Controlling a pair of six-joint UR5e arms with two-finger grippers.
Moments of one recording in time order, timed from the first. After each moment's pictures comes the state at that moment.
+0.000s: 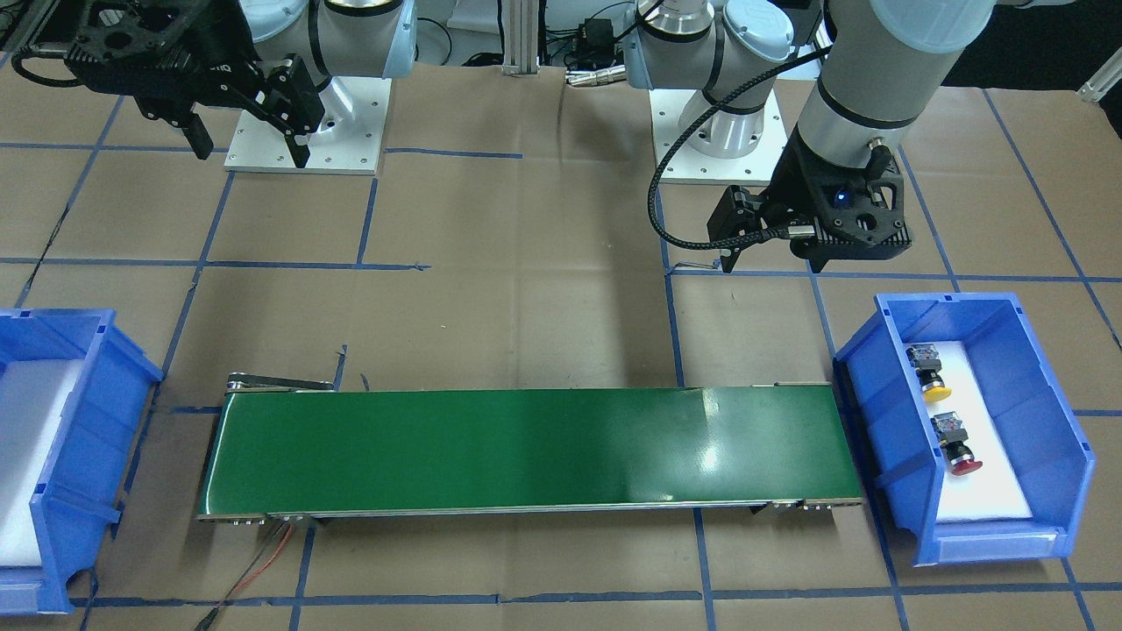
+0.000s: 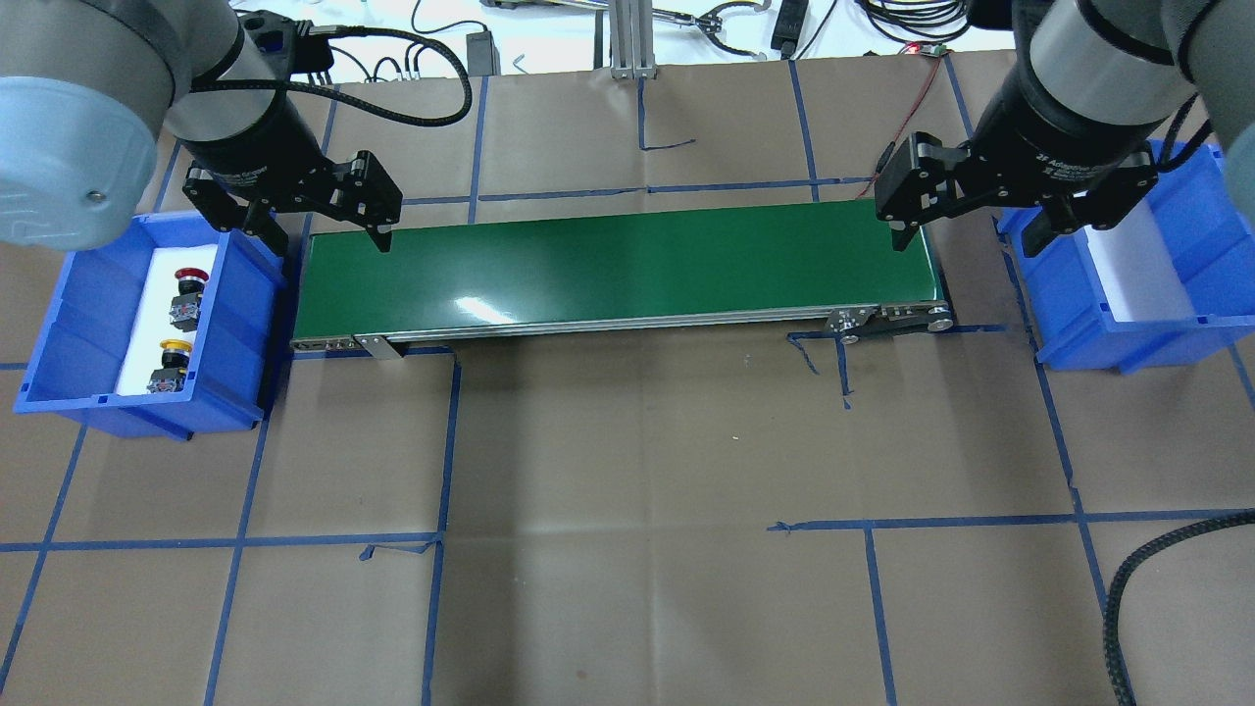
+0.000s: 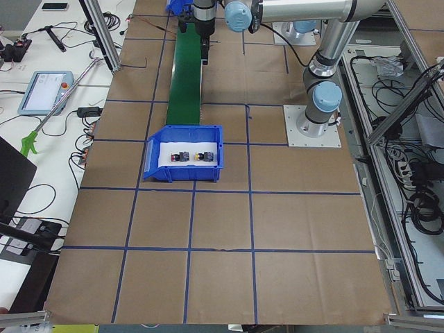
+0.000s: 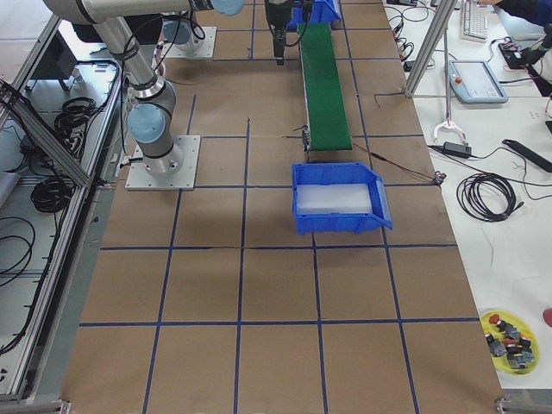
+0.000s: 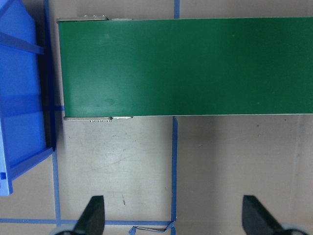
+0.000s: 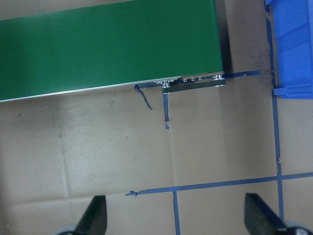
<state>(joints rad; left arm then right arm) -1.54 -1.61 -1.61 -1.48 1.59 0.02 1.57 -1.73 1.64 -1.56 -1.56 0.10</state>
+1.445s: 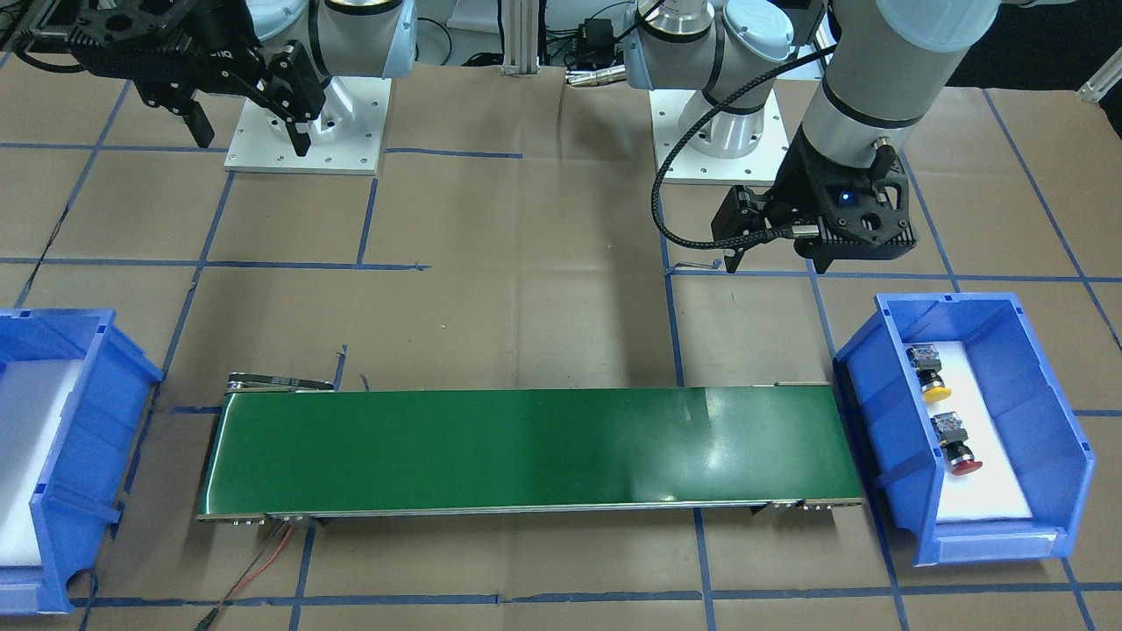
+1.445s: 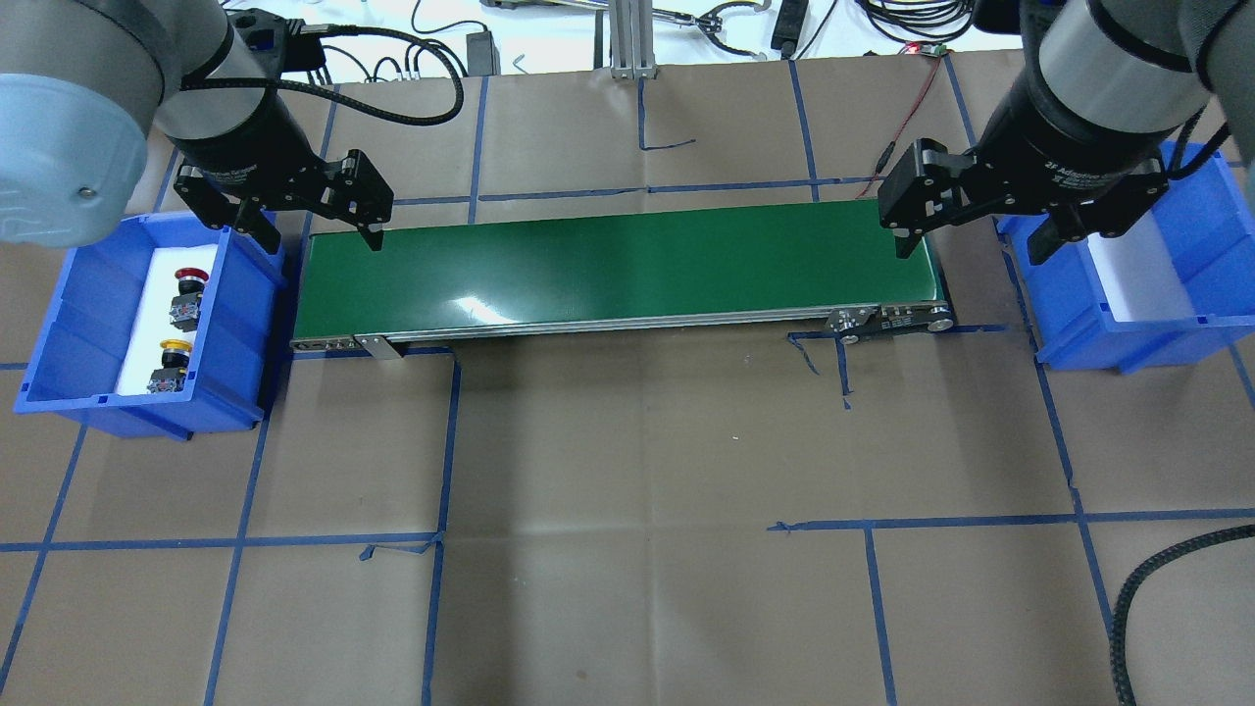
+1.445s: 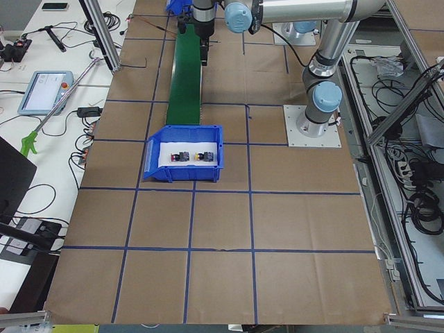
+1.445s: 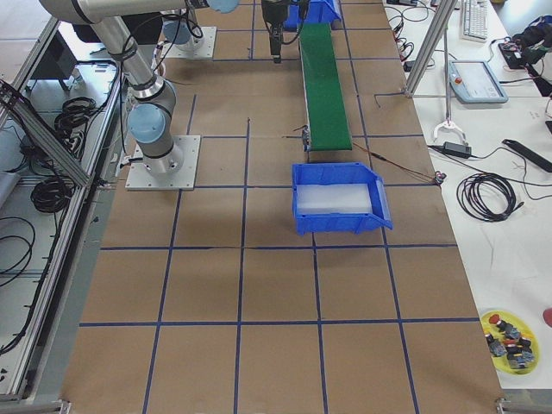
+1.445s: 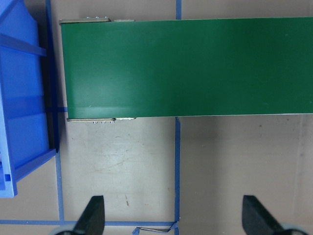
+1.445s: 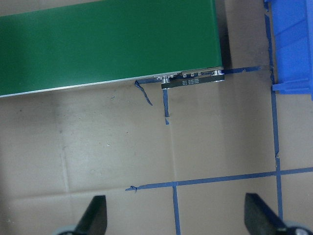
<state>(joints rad) -1.51 -1.61 -1.61 -1.48 1.59 0.08 1.57 -1.75 1.64 -1.55 -1.56 0.10</state>
